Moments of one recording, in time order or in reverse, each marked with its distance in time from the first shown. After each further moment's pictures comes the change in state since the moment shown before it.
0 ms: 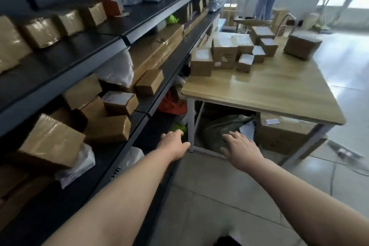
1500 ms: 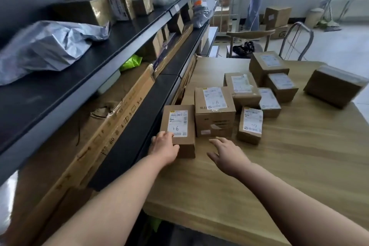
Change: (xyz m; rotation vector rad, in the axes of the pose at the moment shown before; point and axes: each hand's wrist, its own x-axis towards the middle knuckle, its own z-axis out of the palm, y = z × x) left_hand 0.504 0.183 -0.135 0.085 0.121 -0.035; right_hand 0.512 0.163 -0.085 0.259 -0.083 0.041
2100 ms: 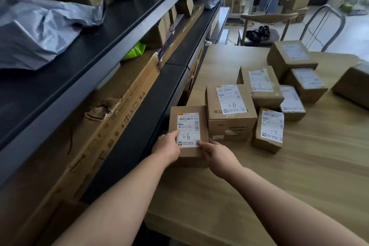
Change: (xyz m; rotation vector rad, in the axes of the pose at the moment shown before) left_hand 0.067 -0.019 0.017 -0.153 -0.066 -0.086; right_hand 0.070 -0.025 0.035 0.180 -0.039 -0.046
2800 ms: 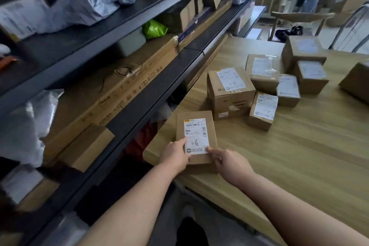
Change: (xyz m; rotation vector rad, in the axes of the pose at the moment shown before) left_hand -0.193 0.026 0.091 -0.097 0.066 -0.159; right_hand -0.157 0.083 -0.003 -0.135 -0.053 -0.208
